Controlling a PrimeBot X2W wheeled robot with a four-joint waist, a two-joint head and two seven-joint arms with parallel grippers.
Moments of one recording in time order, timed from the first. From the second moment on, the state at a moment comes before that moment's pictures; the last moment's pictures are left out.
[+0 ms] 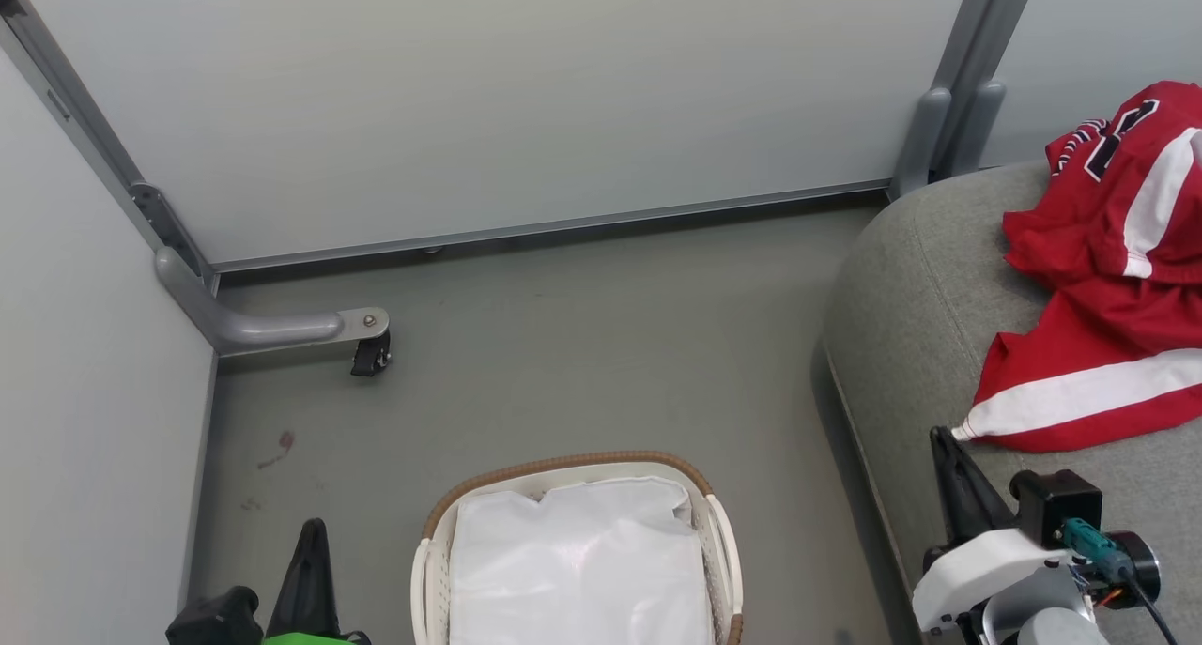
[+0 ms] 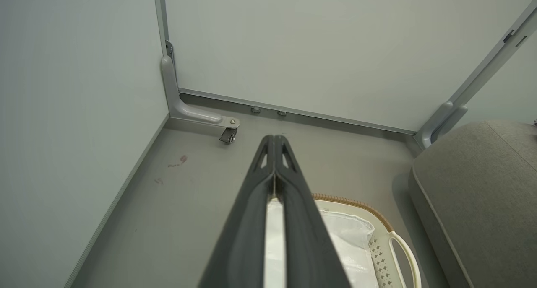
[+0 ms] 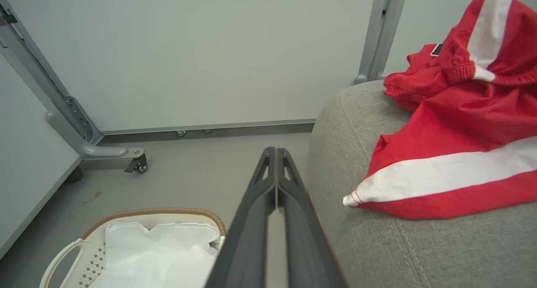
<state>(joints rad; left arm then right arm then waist) 0.06 0.04 -0.04 0.34 -0.34 -0.10 -0.26 -0.10 -0.04 -0.03 0.38 0.11 0.13 -0.26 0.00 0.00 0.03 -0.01</state>
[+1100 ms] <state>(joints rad) 0.02 0.04 0.02 0.31 -0.83 -0.11 -0.12 -0.09 -0.04 -0.06 0.33 0.69 0.13 -0.12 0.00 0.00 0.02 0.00</state>
